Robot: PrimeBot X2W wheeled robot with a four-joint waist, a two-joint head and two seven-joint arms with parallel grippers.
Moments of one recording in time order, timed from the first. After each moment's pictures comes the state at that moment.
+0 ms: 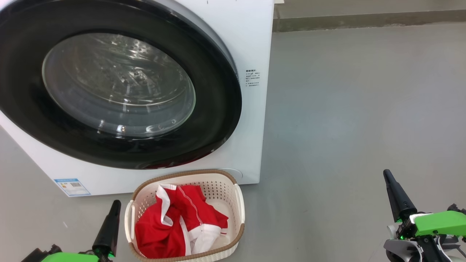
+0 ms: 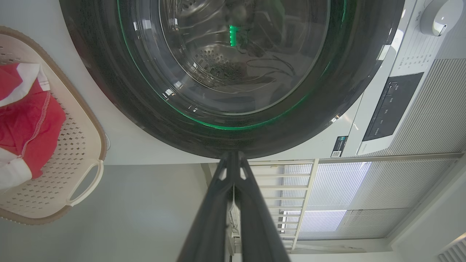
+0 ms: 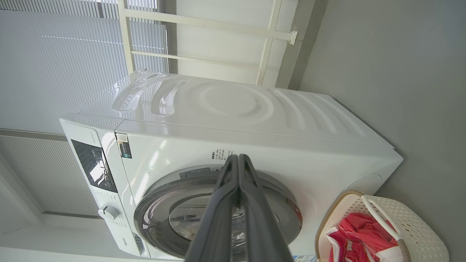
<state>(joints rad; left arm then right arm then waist) -0.07 0.04 0.08 0.27 -1.60 -0.12 0.11 -0.06 -0.05 -0.12 0.27 1.61 0.13 0.10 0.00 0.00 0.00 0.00</state>
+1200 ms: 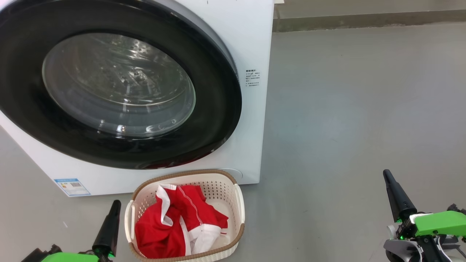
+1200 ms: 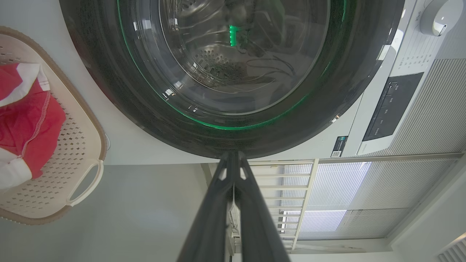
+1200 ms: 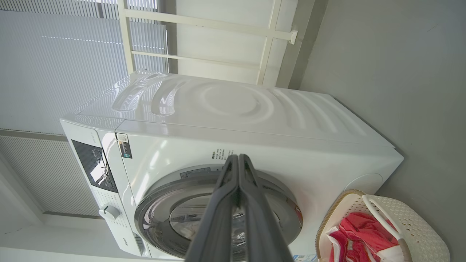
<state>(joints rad) -0.07 0.04 0.08 0.27 -1.60 -0.12 0.11 -0.06 -0.05 -0.12 0.27 1.61 0.13 0.11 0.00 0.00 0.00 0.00</state>
